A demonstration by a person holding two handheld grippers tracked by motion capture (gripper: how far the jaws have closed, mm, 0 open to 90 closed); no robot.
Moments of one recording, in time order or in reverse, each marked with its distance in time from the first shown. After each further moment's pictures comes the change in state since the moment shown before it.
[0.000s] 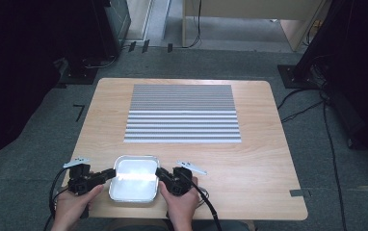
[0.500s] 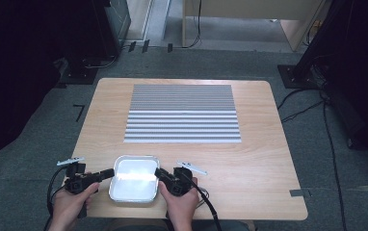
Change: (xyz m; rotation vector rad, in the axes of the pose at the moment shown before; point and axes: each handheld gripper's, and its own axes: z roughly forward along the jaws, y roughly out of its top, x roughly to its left) left arm 0.012 0.002 -0.003 0.003 -0.064 -0.086; right arm -0.002 -0.001 0.001 0.005 0.016 0.025
